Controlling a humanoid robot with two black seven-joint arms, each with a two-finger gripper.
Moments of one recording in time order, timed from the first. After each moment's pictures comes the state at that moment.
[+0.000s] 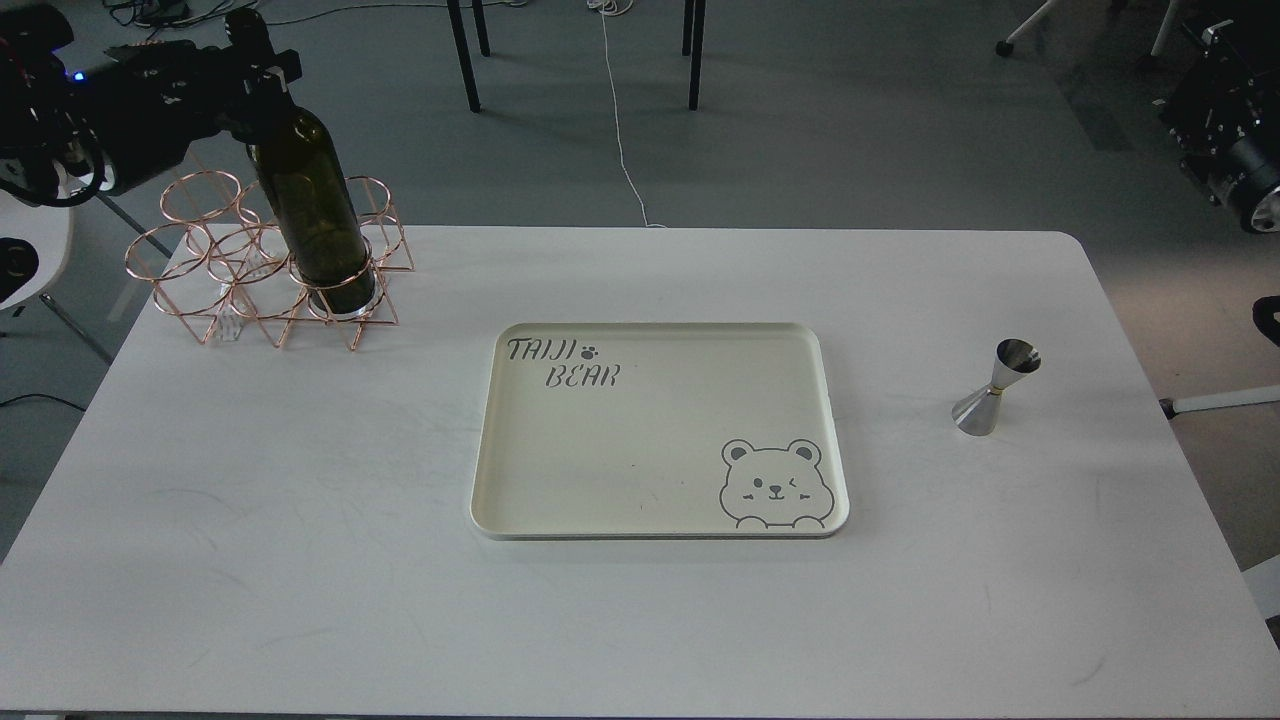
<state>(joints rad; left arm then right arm) -1.04 0.83 -0.41 -0.99 1.67 0.00 -0.34 0.97 -0.65 0.39 0.51 -0.48 0.18 0.49</state>
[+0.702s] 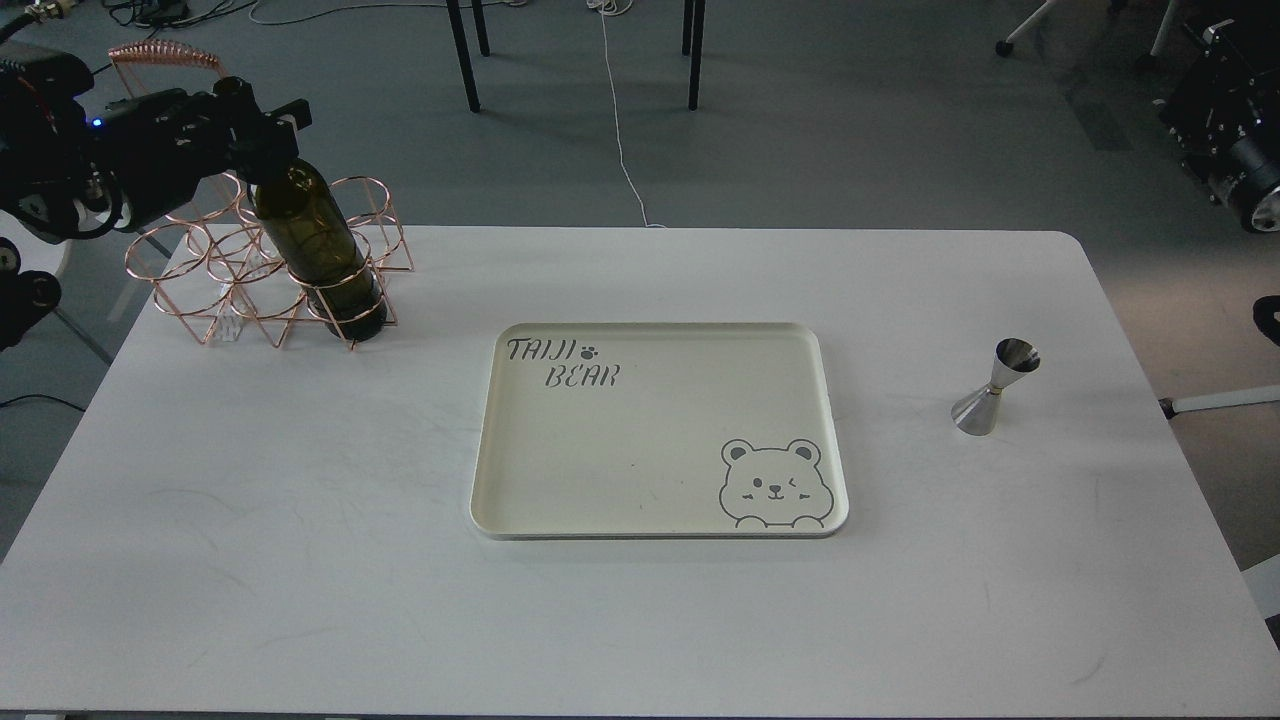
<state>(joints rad) -1.00 0.81 -0.42 -0.95 1.60 0.00 -0.34 0.97 -0.65 0.39 0.51 -0.48 0.18 0.49</state>
